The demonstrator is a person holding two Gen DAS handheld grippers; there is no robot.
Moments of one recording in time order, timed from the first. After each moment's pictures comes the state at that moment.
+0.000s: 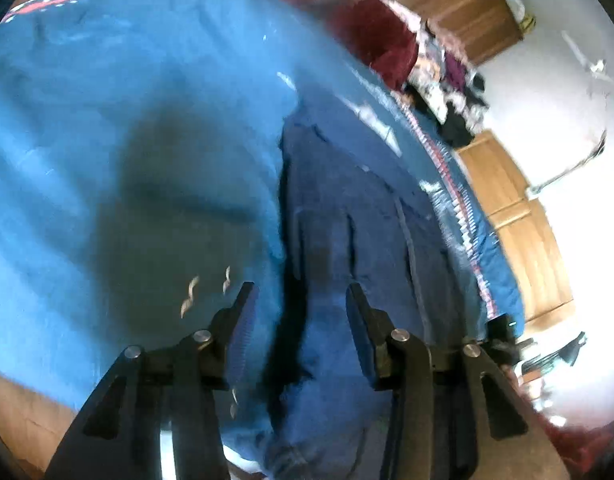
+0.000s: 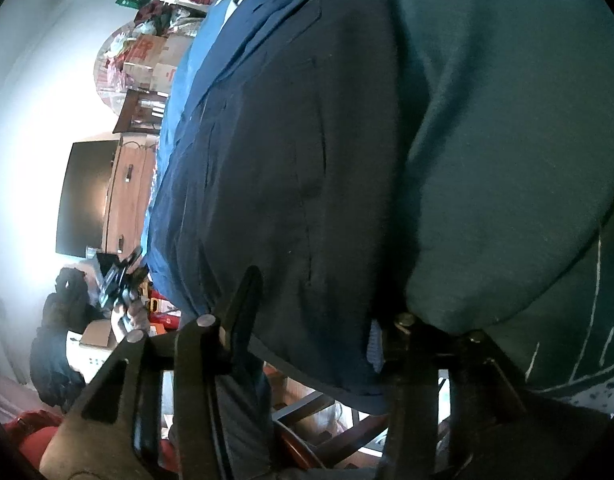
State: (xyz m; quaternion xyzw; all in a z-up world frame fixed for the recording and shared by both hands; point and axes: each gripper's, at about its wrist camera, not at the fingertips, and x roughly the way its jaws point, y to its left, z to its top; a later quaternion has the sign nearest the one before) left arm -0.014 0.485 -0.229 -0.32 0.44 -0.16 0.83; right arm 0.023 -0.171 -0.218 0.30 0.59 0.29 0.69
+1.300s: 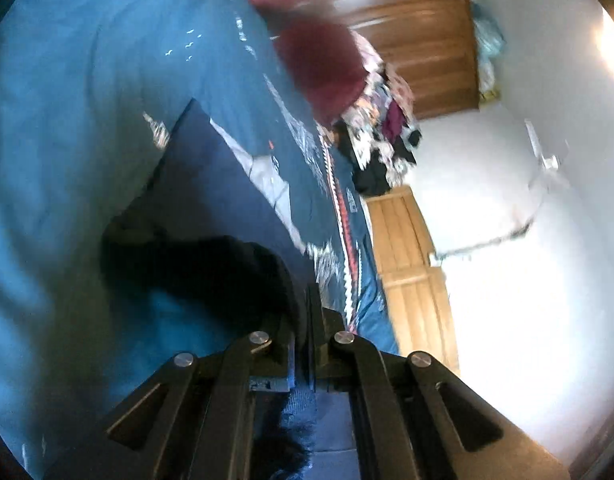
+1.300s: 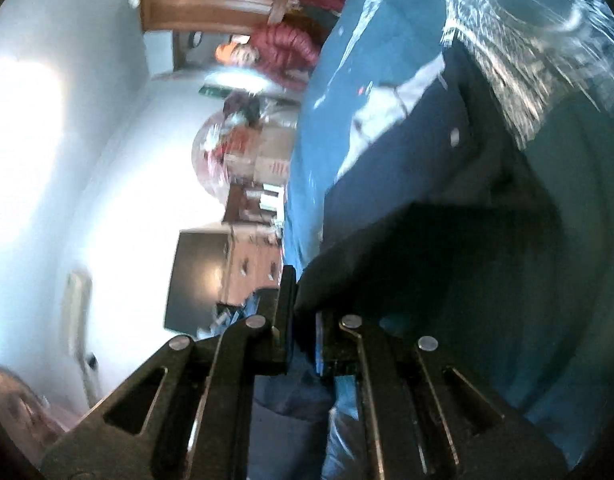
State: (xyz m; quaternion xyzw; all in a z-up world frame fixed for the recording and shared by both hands) left arm 0.148 0.454 -0.157 -0.51 0.37 -0.26 0.73; right arm 0.144 -0.202 -0.093 0.49 0.42 0.35 0.68
